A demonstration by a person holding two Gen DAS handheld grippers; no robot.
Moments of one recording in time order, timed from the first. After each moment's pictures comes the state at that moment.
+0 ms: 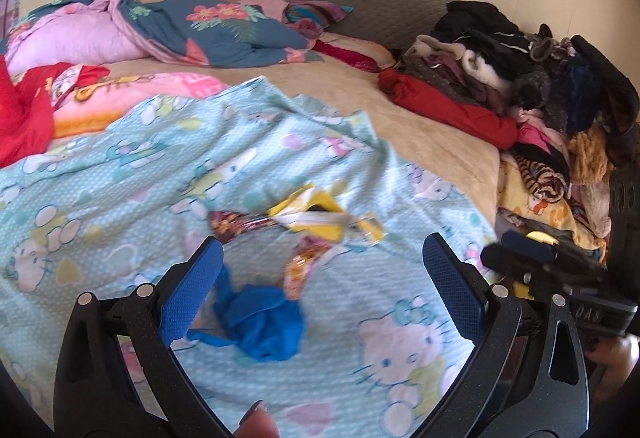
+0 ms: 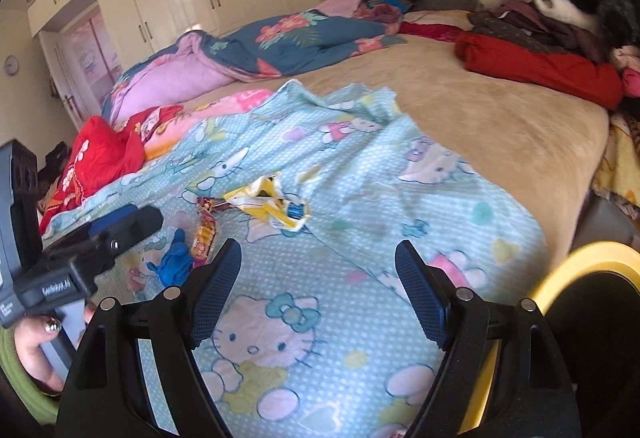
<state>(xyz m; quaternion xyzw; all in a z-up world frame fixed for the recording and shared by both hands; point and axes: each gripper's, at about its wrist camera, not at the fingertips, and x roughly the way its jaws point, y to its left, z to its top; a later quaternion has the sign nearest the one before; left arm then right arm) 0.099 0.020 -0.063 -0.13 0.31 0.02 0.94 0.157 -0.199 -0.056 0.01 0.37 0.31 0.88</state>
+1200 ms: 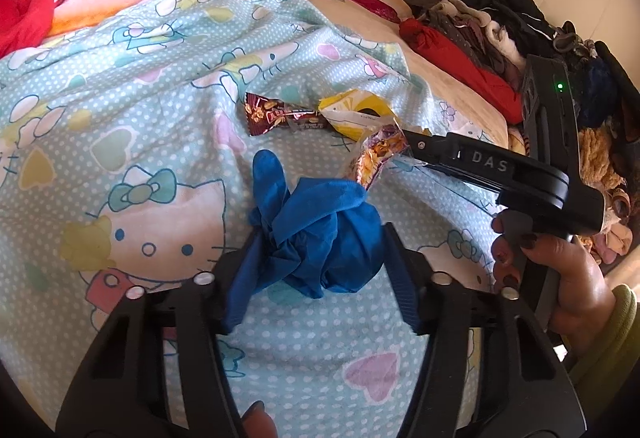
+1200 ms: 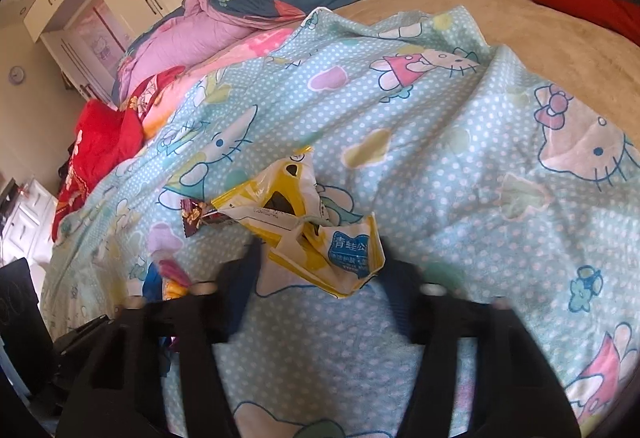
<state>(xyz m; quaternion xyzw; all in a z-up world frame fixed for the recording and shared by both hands) 0.094 0.051 -0.132 -0.20 0.40 0.00 0.90 0.240 -0.105 -0.127 0.03 0.46 0.36 0.81</state>
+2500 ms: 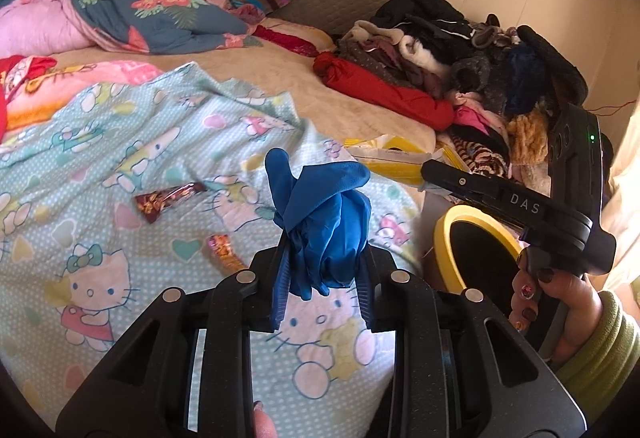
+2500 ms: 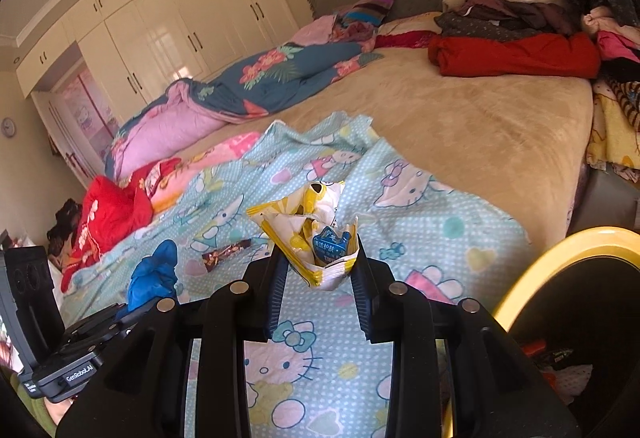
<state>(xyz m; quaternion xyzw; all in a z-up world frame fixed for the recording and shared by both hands) 0.078 -0.029 -0.049 -0.14 0.31 -0.09 0.93 0.165 -0.248 -0.029 0.10 0.35 0.29 0.89</state>
